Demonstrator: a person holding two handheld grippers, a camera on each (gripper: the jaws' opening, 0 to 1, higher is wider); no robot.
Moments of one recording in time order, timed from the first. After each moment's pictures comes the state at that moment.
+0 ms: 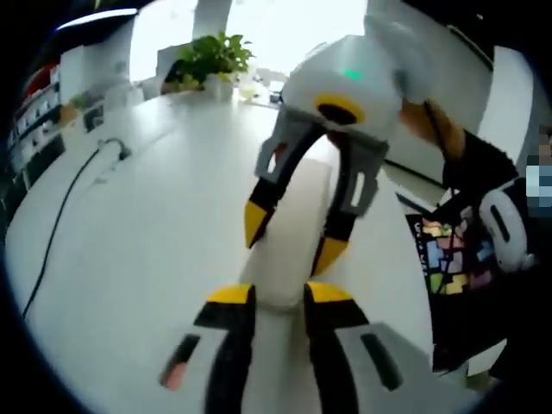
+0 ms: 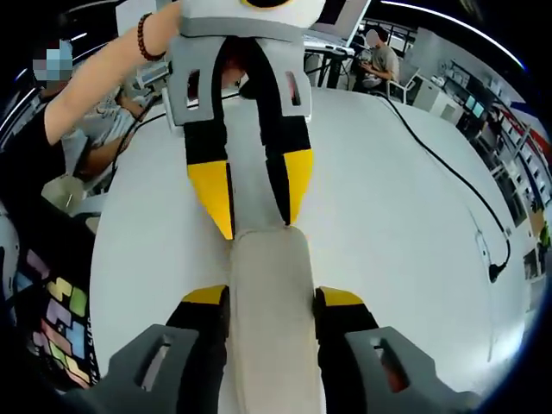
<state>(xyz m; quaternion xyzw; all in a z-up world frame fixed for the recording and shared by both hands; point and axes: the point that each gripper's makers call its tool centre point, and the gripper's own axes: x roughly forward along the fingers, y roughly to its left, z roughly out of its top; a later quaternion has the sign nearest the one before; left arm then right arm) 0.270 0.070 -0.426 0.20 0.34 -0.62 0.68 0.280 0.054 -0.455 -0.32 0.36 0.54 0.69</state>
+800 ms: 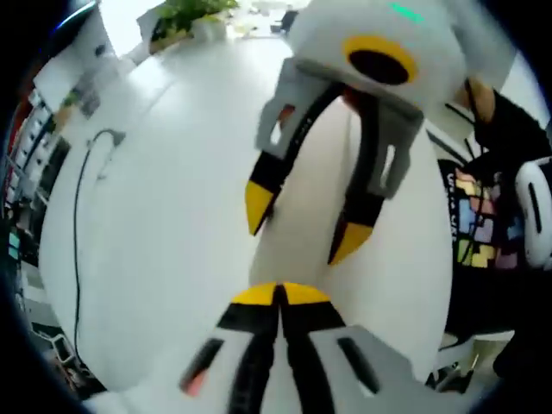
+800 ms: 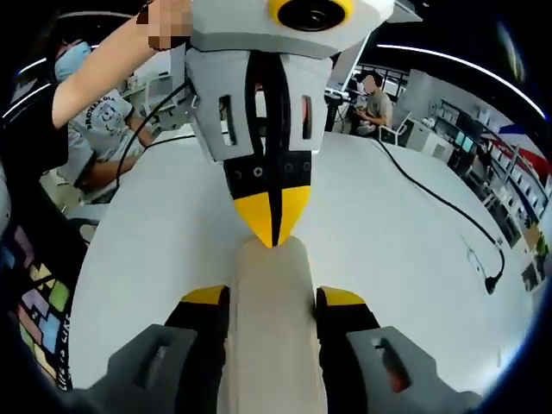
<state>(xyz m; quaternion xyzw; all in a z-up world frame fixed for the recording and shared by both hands) 0.278 0.071 -0.447 0.36 0.42 -0.52 0.65 0.277 0.054 -0.450 -0.27 0.24 0.58 0.73</state>
